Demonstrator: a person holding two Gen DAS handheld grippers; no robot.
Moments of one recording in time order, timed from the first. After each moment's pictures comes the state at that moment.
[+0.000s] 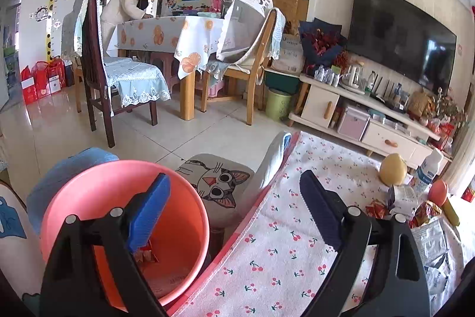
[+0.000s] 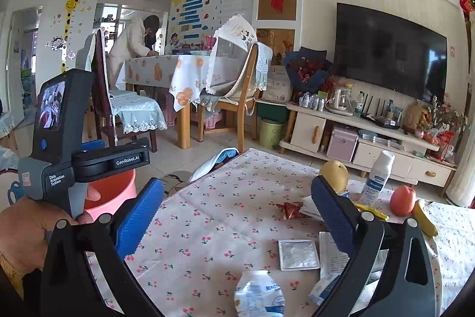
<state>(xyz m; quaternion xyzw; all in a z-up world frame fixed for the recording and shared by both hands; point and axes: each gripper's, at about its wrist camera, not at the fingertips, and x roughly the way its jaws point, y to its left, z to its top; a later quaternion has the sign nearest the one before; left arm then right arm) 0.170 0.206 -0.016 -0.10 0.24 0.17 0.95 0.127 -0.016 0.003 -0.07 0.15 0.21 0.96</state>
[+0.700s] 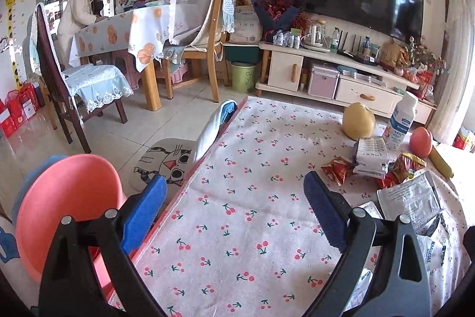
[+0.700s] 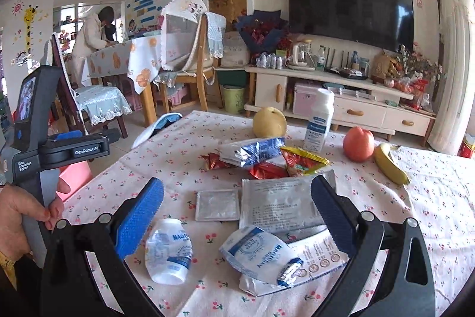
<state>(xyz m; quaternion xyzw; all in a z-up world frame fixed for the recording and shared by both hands) 0.199 0.114 -0.033 -0.03 0.30 0.10 0.95 0.151 -0.142 -0.030 -0.02 0.25 0.13 0.96</state>
